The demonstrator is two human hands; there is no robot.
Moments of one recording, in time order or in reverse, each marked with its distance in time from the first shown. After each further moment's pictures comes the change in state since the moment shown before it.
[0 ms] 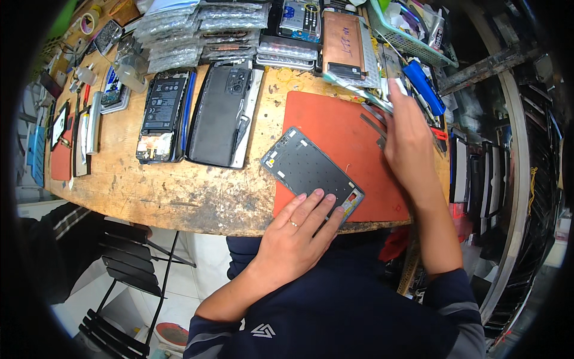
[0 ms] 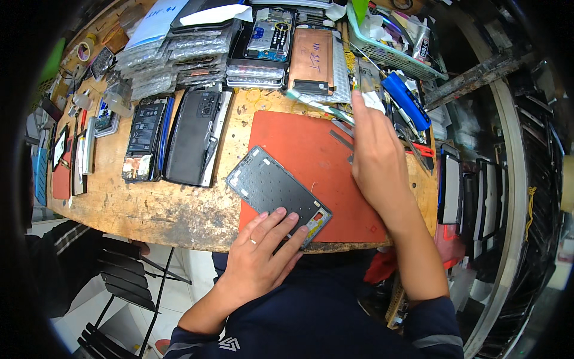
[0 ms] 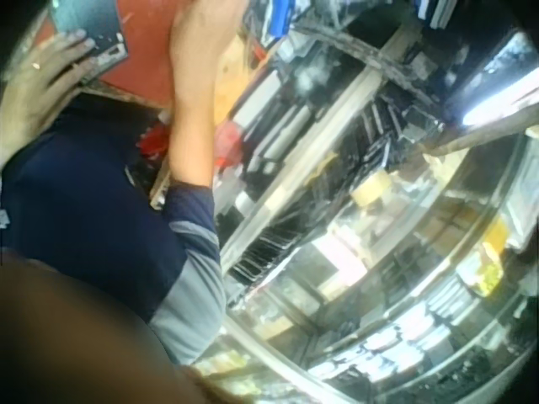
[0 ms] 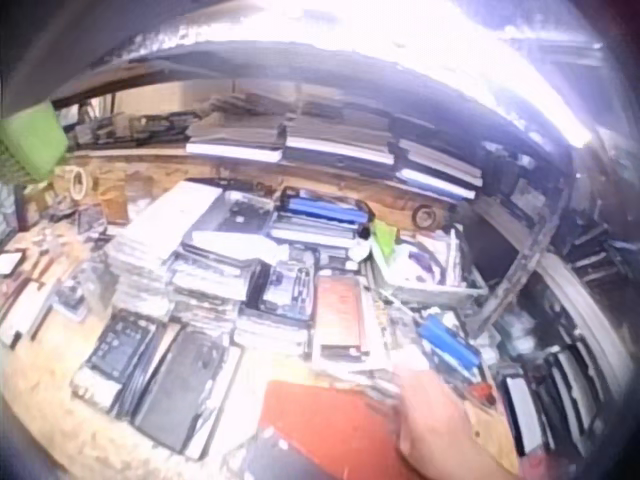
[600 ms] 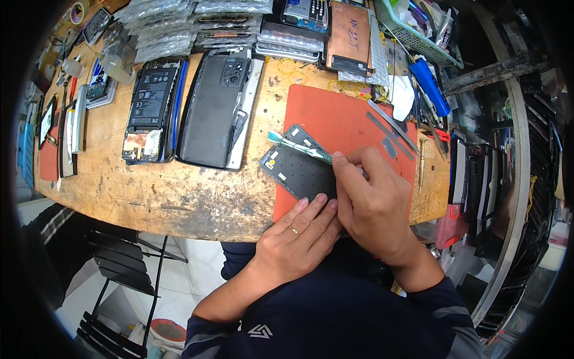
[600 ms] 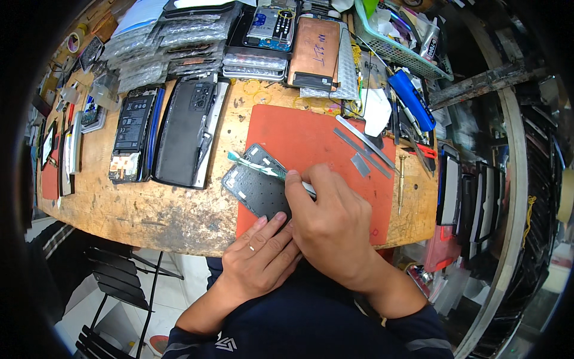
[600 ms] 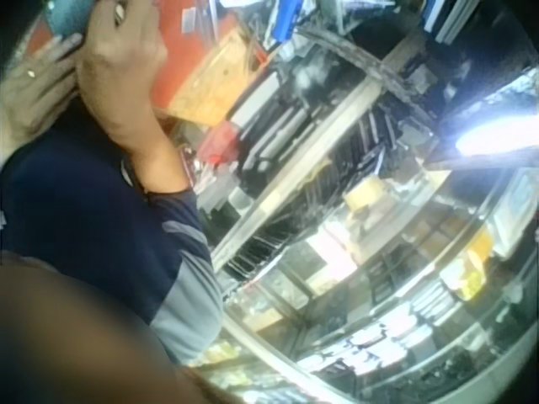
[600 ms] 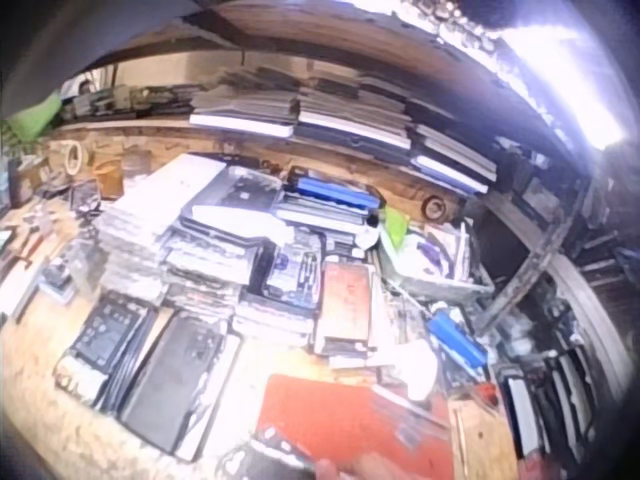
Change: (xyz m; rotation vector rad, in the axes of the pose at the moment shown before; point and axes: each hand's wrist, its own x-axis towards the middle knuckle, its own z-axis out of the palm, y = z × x) left_hand -0.004 -0.007 0.011 0.041 0.128 0.028; right_hand -0.020 -0.100 -0.016 0.109 -0.187 0.017
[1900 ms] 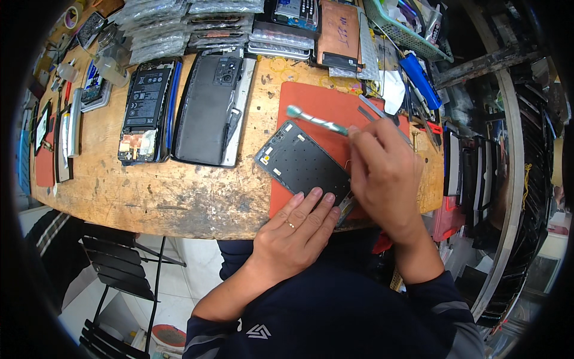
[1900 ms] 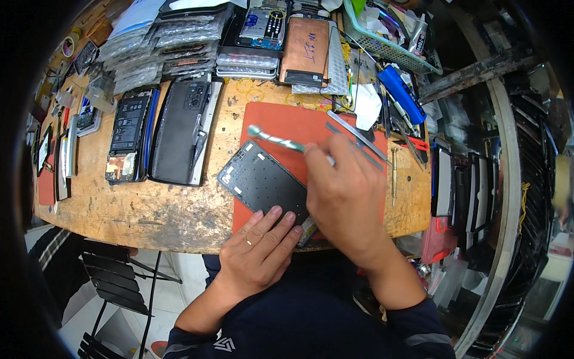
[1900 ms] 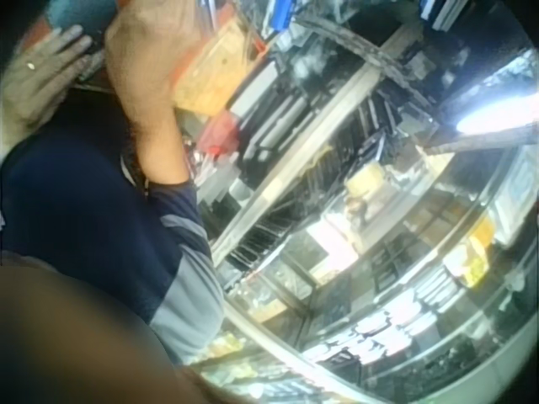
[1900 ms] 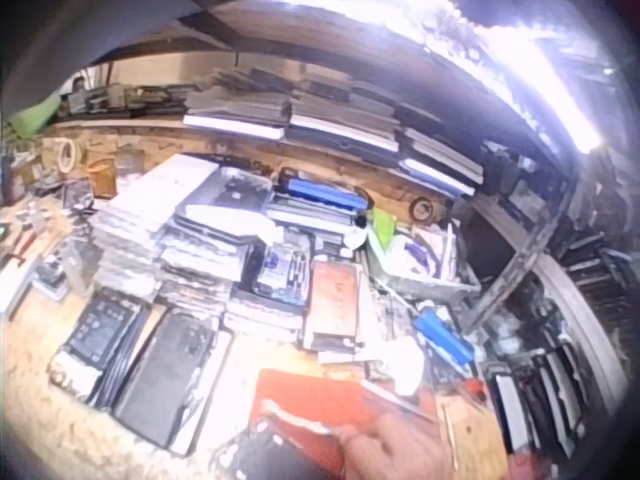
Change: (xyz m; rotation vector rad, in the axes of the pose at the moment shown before) left_hand 0.000 -0.001 0.002 -0.015 0.017 0.008; right_hand 0.013 0.021 -0.005 -0.131 0.091 0.045
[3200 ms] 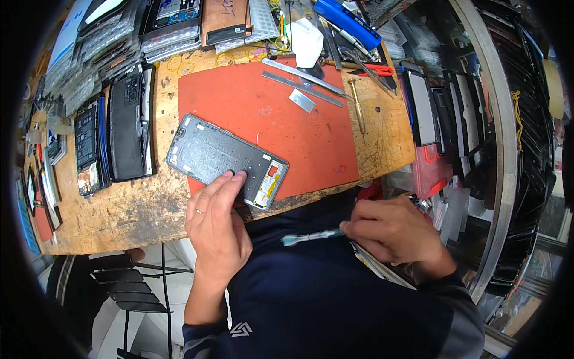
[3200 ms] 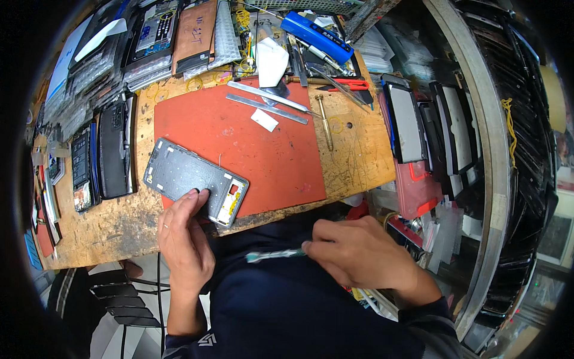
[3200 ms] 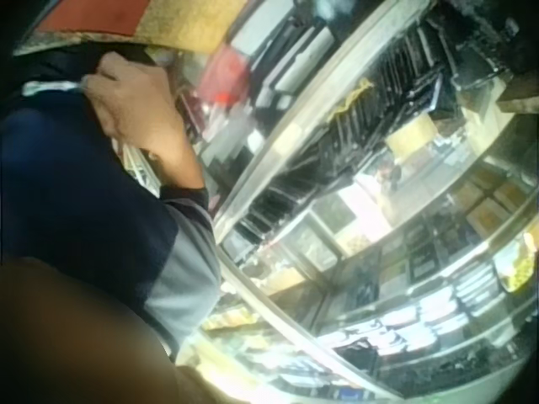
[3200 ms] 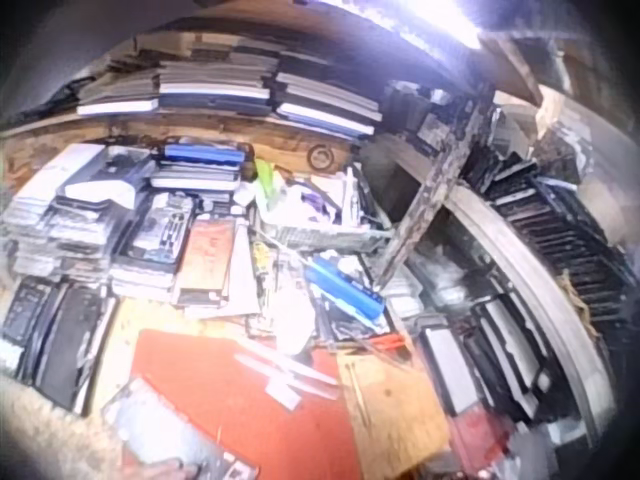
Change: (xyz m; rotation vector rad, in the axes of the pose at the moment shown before) left_hand 0.023 0.006 -0.010 -0.038 0.011 -0.063; right_hand -0.122 0.051 -0.104 0.592 -0.598 0.012
